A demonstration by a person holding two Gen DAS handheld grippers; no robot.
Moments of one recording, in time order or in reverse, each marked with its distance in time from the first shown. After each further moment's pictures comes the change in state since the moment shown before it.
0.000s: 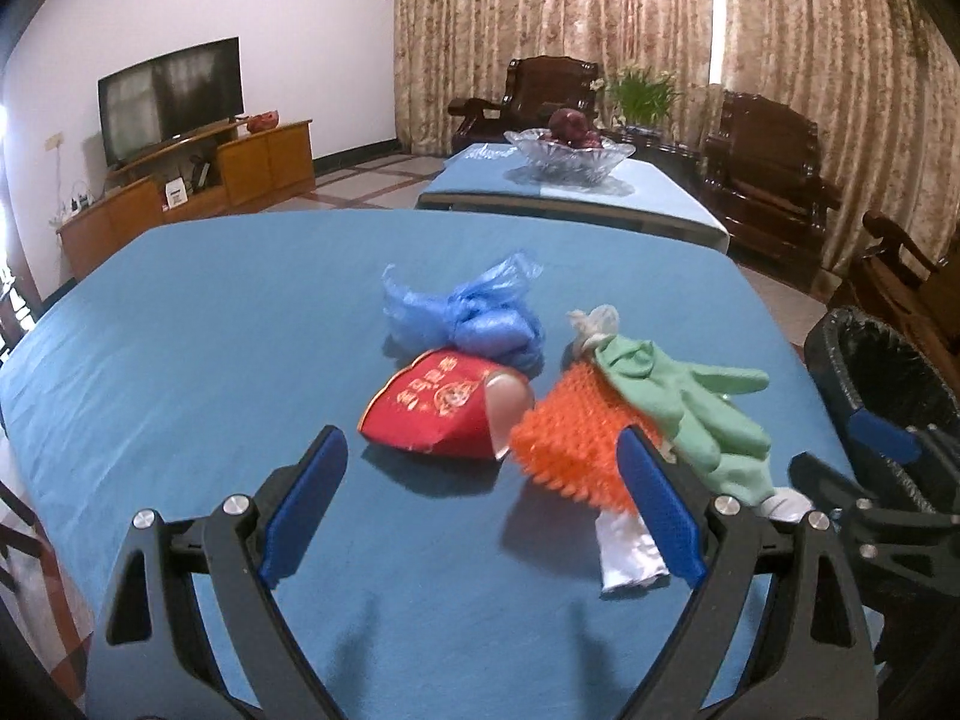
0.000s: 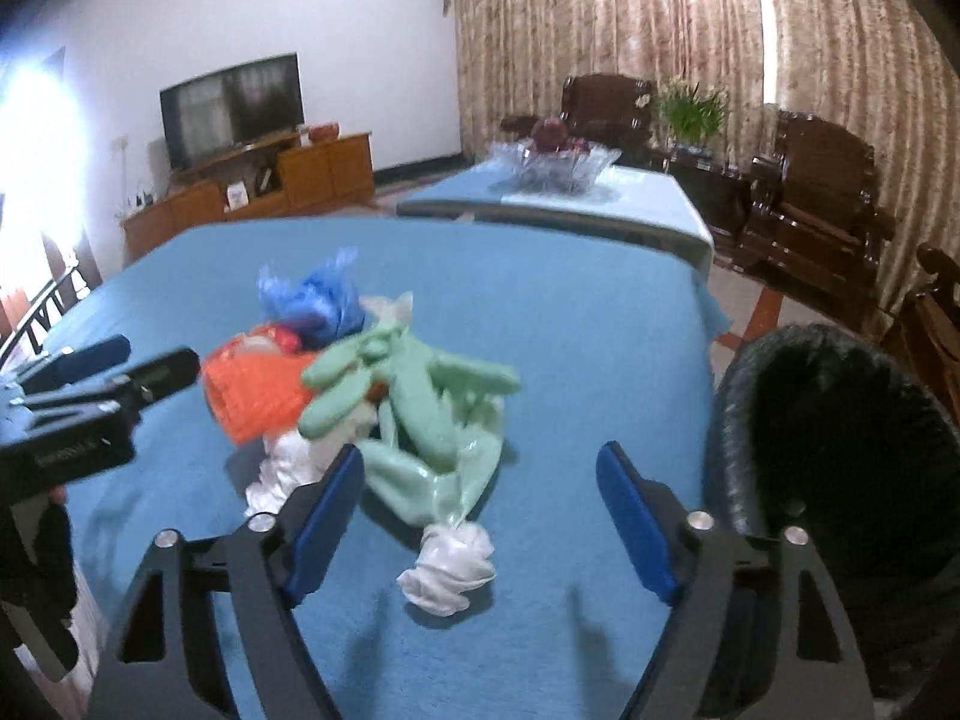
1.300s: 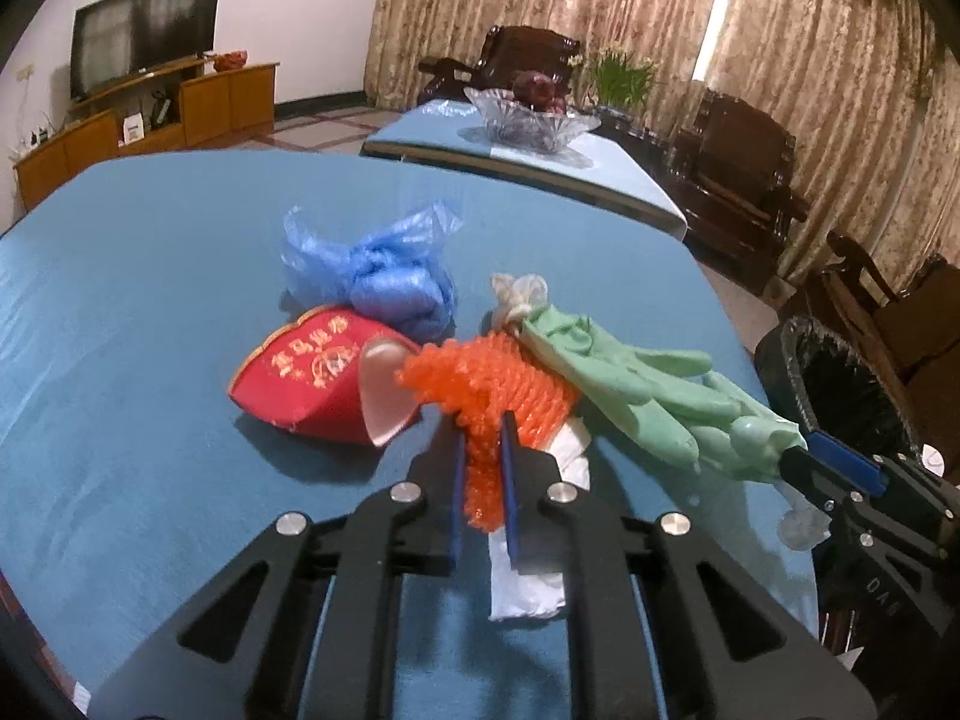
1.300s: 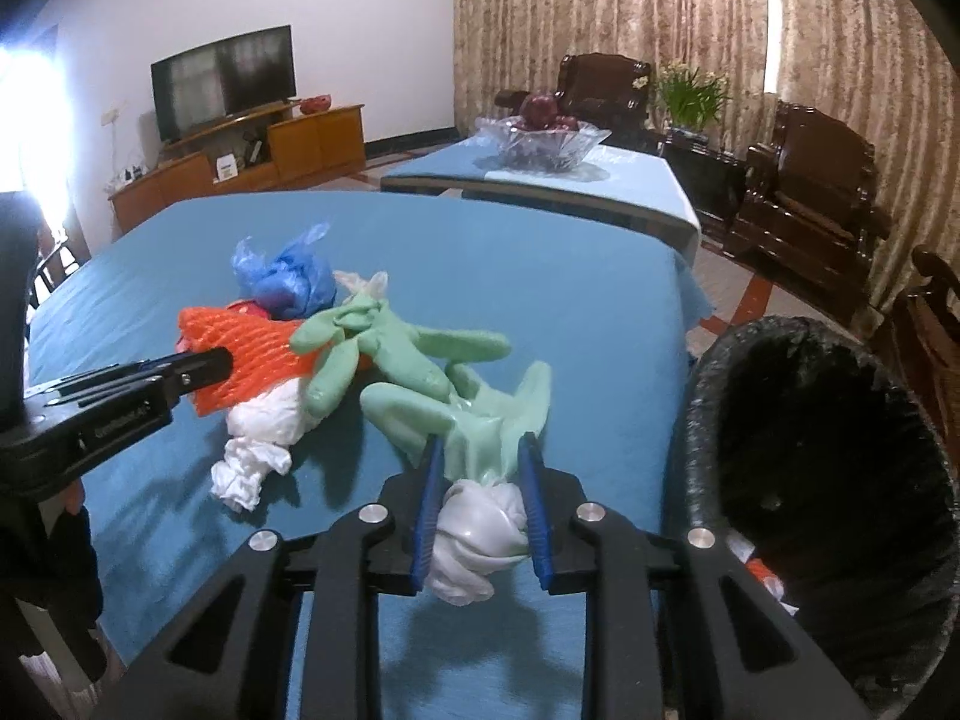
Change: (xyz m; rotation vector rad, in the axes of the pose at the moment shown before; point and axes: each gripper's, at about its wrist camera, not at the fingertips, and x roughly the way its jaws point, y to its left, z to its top) left arm 0.037 -0.033 -0.002 -0.095 0.084 -0.151; right arm -0.017 -0.020 0.008 -0.019 0.028 -0.046
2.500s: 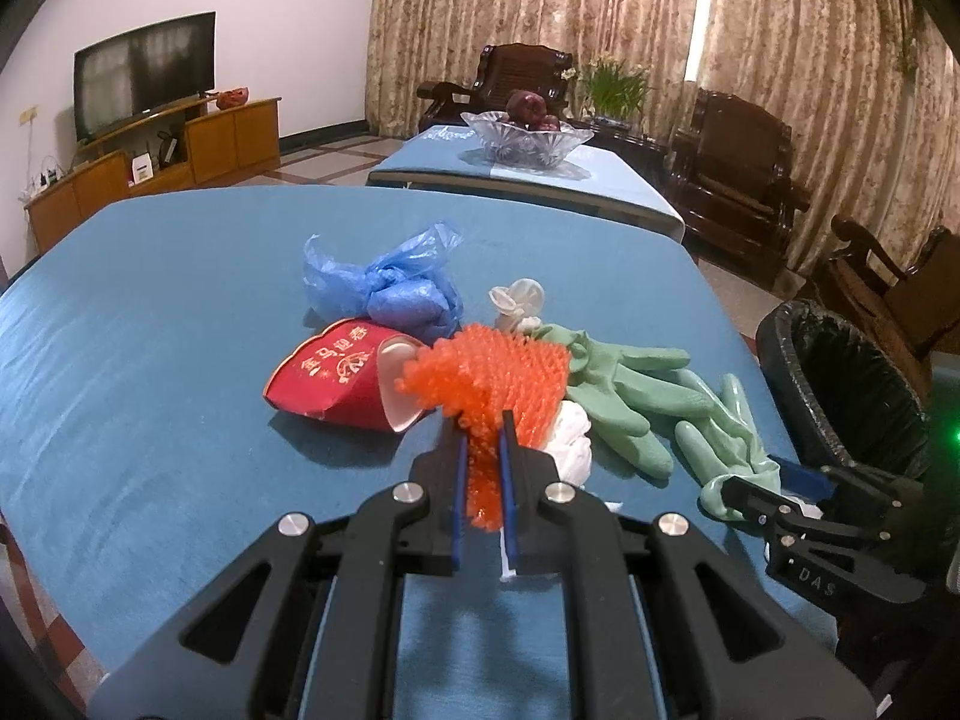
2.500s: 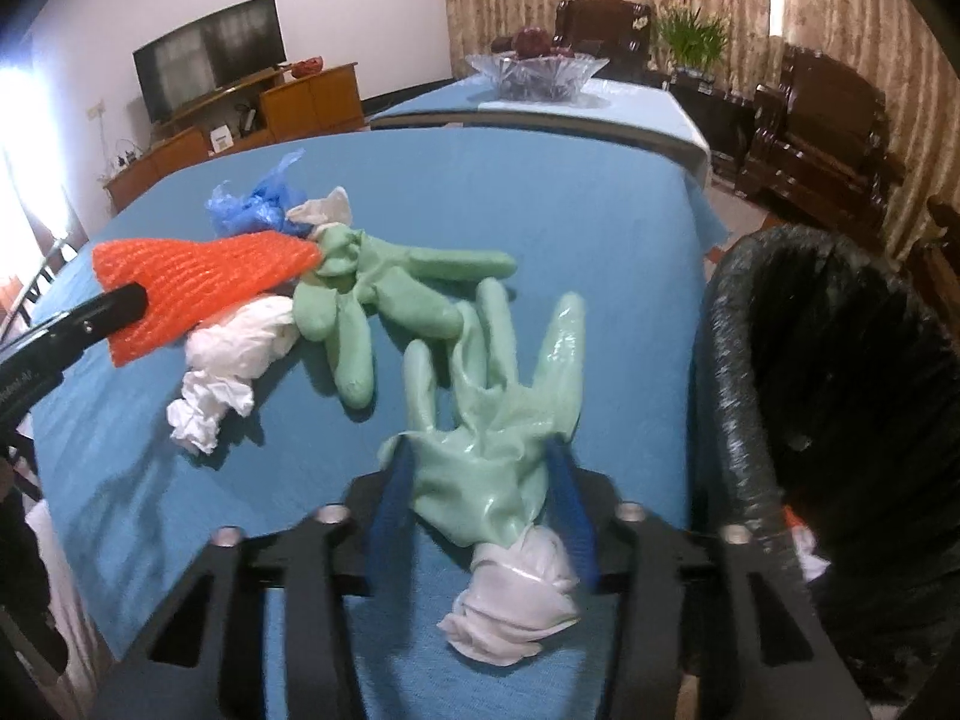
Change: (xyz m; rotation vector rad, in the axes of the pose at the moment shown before) left arm -0.022 -0.006 -0.011 0.068 -0.047 0.046; right arm 0.039 -0.016 -0.033 0.069 0.152 0.077
